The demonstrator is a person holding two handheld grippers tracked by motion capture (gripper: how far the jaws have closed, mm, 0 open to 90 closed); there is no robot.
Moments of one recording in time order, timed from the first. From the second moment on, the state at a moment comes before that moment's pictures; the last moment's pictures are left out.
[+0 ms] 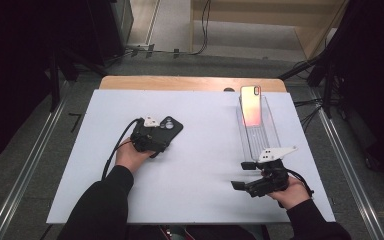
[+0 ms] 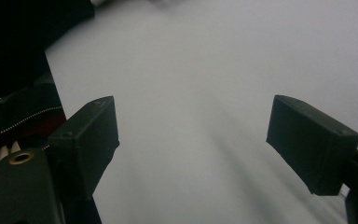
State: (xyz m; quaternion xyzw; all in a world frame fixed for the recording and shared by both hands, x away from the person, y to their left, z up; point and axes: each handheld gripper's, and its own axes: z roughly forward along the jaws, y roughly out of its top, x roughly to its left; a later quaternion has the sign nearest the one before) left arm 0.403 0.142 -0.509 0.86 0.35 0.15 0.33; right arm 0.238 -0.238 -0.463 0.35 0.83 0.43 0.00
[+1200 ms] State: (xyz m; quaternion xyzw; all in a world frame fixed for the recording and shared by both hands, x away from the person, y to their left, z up) left arm 0.380 0.145 -0.451 0.84 0.36 0.10 0.40; right arm 0.239 -0.239 -0.458 0.36 0.82 0.45 0.00
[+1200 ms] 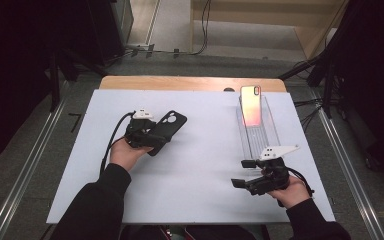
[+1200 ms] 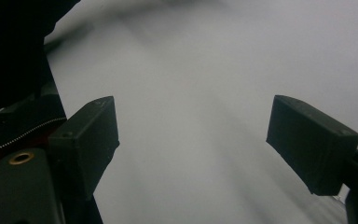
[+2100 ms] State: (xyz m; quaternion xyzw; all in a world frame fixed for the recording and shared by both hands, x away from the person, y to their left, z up) left arm 0.321 0.130 -0.436 0.81 0.40 0.07 0.43; right arm 0.240 -0.224 -0.438 0.42 0.78 0.47 -0.01
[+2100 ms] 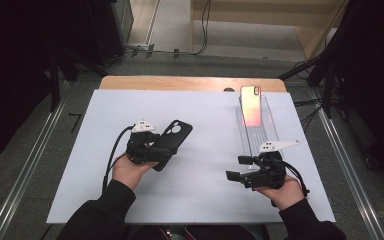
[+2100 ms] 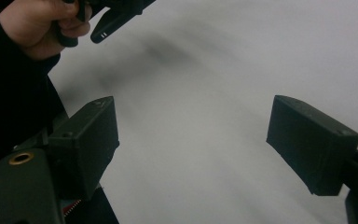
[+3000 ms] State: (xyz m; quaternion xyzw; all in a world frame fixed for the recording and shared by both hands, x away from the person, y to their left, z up) left arm 0.284 0.097 -0.456 0.76 0.42 0.13 0.47; right arm 0.250 -0.208 -0.421 0.47 0.74 0.48 0.00
